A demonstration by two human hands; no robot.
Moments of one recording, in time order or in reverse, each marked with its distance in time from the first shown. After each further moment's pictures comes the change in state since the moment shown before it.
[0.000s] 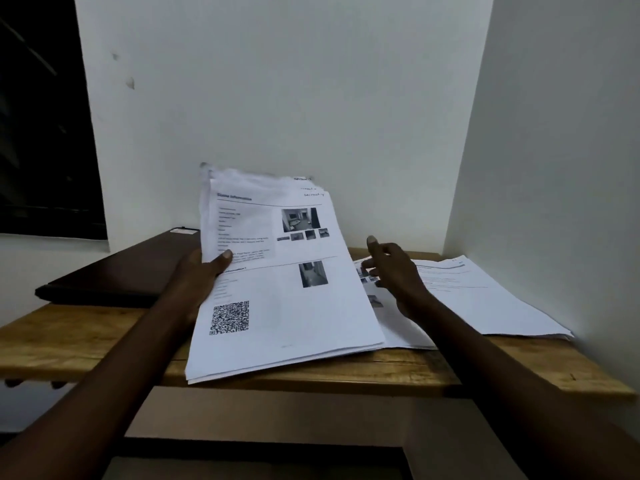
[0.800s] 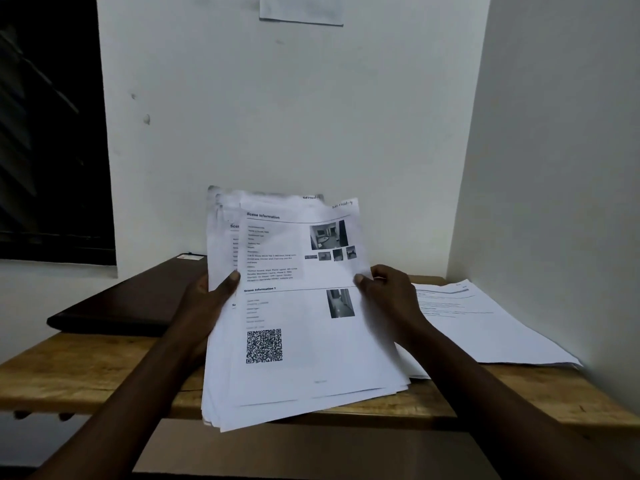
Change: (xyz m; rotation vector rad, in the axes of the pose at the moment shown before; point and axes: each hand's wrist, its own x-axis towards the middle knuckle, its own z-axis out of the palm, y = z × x) left_hand -0.016 0.005 0.008 -0.091 -0.047 0.101; right_hand -0.003 -0.008 0.011 -0.040 0.066 -0.107
